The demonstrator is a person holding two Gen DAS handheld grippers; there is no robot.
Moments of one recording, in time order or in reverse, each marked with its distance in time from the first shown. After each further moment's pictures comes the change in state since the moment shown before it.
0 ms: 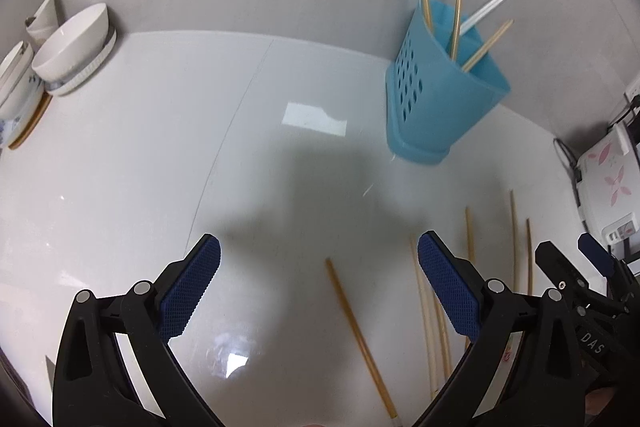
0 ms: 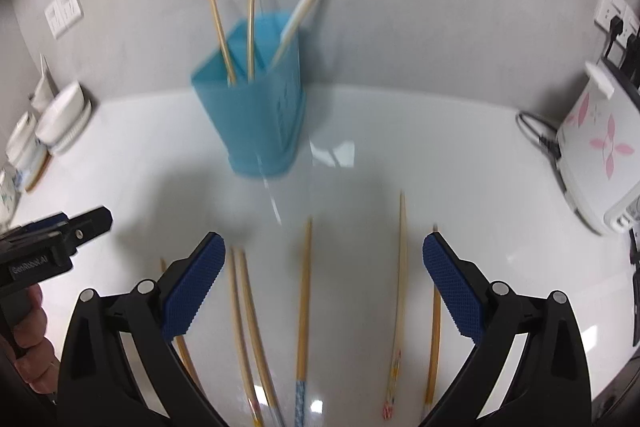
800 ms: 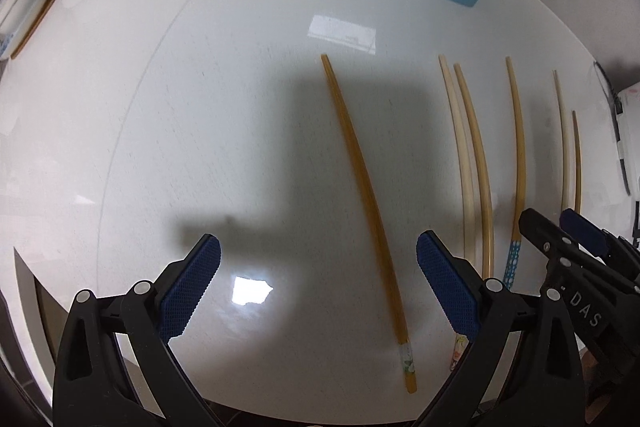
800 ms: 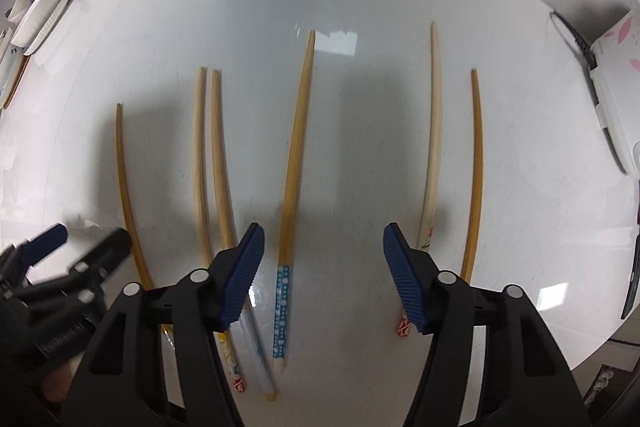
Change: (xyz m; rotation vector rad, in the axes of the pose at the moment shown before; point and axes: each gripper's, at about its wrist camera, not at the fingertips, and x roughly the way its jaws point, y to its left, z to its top) left arm 0.053 -0.030 -0.104 -0.069 0.305 0.085; right arm 0.056 0.010 -0.062 -0.060 0.399 -0.010
